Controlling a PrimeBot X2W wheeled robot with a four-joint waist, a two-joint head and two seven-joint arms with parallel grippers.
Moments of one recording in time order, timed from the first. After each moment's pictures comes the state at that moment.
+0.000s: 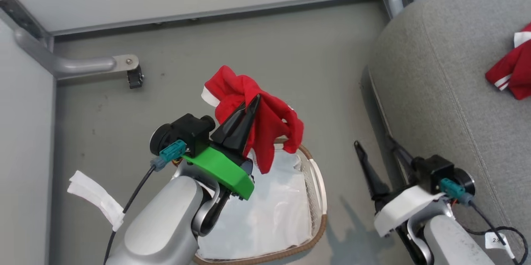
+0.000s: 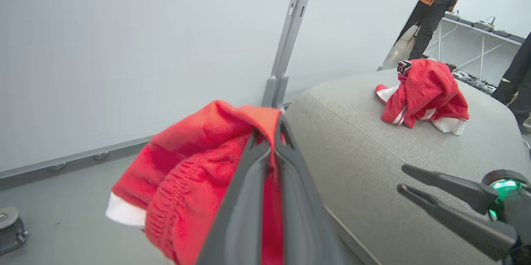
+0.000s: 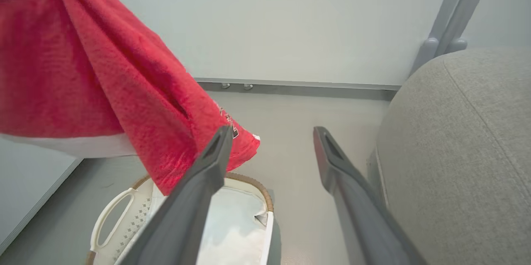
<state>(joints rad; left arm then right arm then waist) -0.53 0.16 -0.70 0.38 -0.61 -0.13 -0.26 -0.23 -0.13 0.24 0.33 0.26 0.13 -0.26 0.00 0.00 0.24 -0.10</state>
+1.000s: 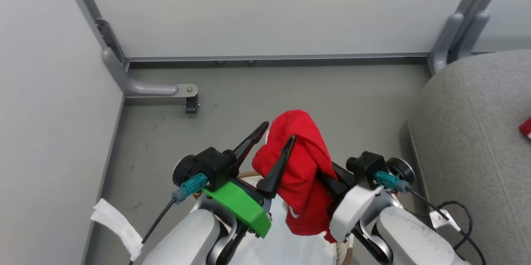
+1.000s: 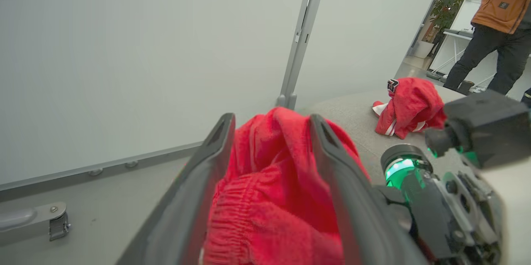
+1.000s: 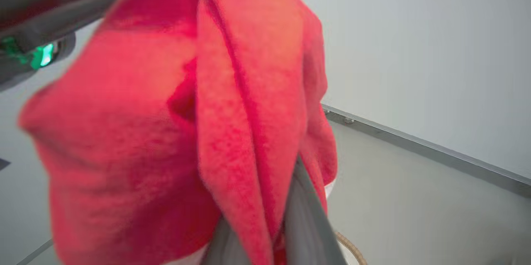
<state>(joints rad) -0.42 0.14 -0.76 0.32 -0.61 -0.13 -0.26 -0.43 -0.14 0.63 0.50 0.39 0.13 -0.26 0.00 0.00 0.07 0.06</state>
